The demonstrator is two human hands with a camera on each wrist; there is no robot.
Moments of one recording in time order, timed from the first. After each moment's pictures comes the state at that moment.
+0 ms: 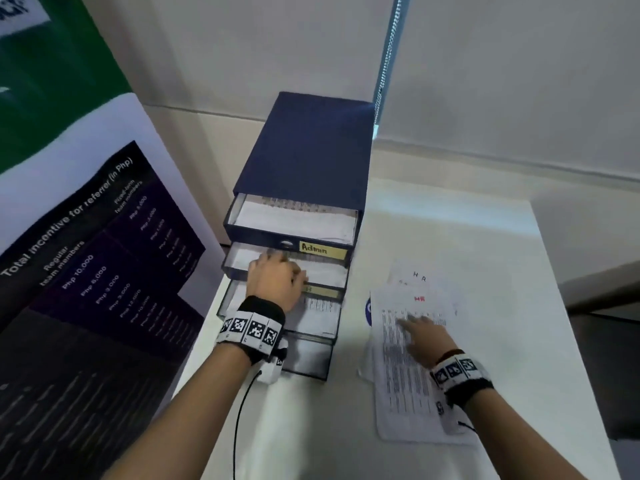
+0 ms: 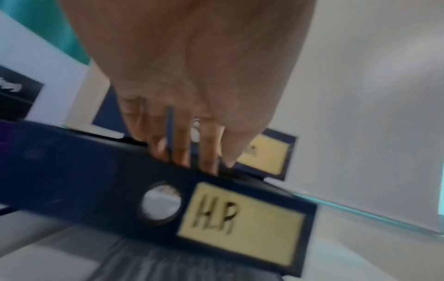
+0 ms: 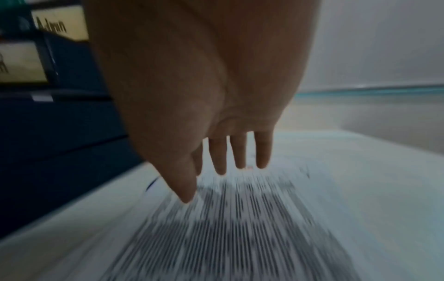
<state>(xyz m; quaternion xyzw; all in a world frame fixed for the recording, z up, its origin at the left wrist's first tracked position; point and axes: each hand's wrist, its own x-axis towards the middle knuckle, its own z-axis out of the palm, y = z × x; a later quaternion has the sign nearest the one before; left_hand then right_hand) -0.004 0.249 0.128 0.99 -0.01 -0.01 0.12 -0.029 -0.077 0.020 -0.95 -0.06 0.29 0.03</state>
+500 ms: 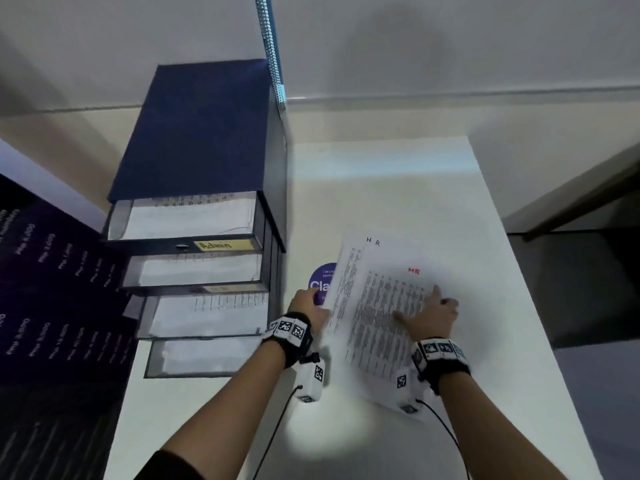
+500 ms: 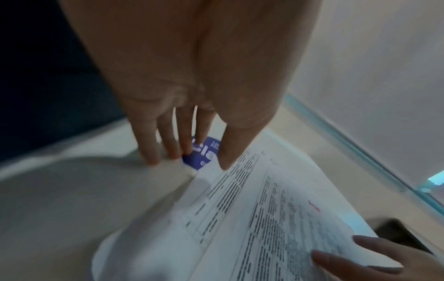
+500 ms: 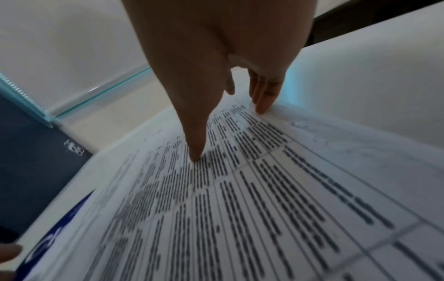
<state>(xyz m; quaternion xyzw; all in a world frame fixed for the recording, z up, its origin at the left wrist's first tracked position) -0.006 0.070 0.008 0.89 0.06 -0.31 0.33 -0.064 -0.175 -0.031 -0.89 0.36 0.13 0.25</state>
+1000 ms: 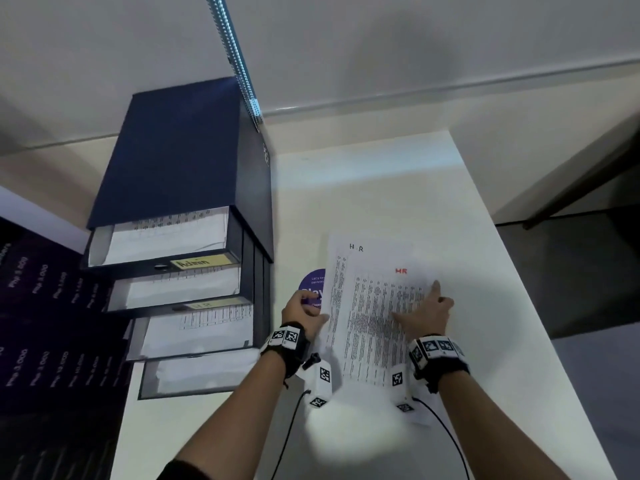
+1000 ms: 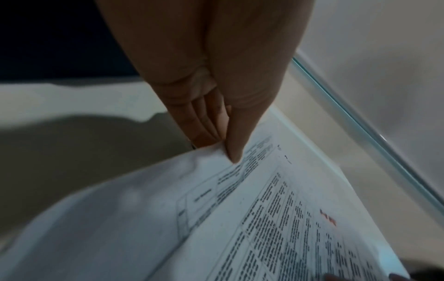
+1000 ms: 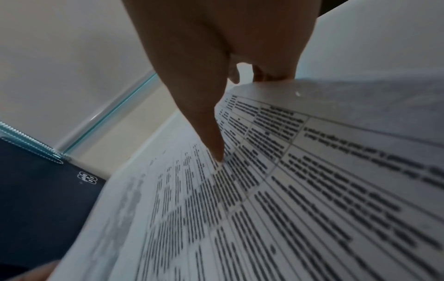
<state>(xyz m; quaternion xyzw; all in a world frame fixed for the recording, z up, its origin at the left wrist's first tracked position) -0.013 0.055 -0.022 0.83 0.18 -0.23 0.48 -0.060 -0.192 -0.038 -0.83 0.41 0.10 0.36</state>
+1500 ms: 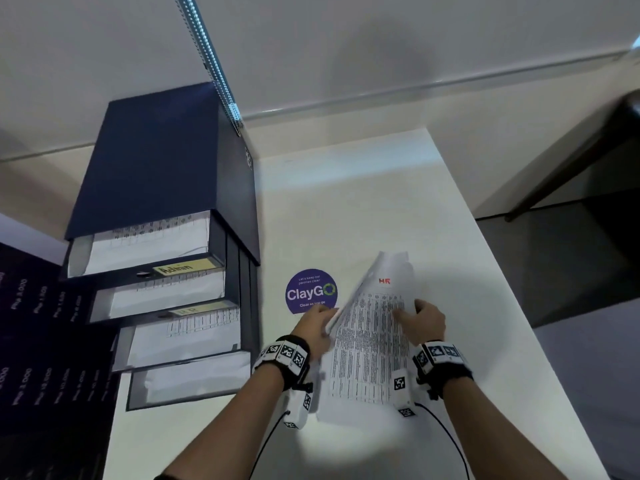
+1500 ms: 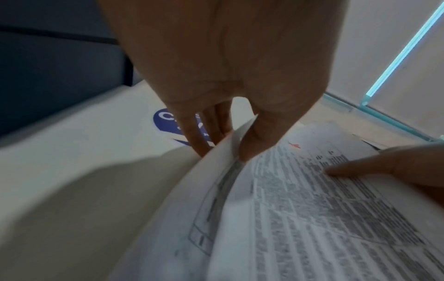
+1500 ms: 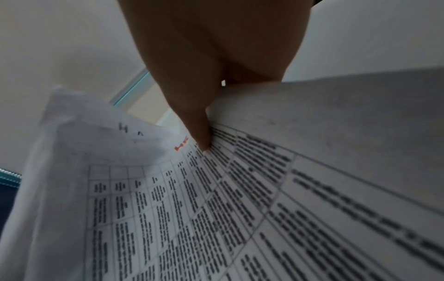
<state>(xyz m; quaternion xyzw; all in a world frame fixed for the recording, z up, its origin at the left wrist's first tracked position) -0.034 0.030 -0.013 0.88 -0.16 -0.35 0.26 -0.093 -0.208 -0.044 -0.82 0.39 0.06 0.42</state>
